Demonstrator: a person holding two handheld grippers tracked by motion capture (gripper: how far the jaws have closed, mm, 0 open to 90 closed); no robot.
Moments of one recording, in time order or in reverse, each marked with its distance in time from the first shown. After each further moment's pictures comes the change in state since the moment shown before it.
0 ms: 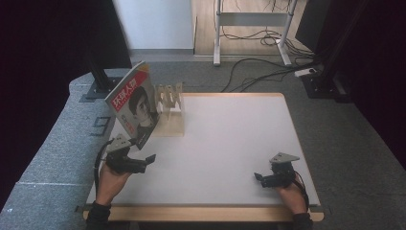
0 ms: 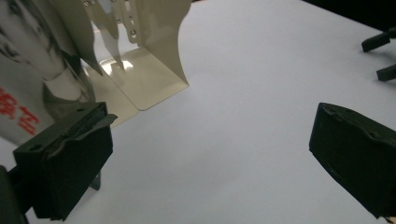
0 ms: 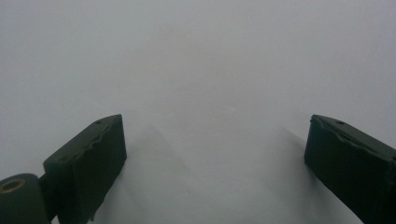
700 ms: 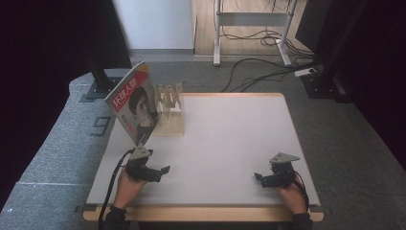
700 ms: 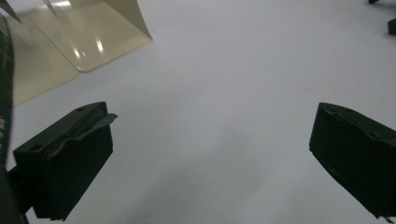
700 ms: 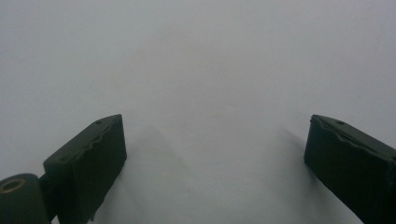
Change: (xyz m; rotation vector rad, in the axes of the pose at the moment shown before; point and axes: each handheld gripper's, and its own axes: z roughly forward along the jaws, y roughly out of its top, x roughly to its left) left arm -0.015 -0.040 0.056 0.096 -0.072 -0.001; right arm 0.000 0.000 0.000 -0.001 -0.001 0.000
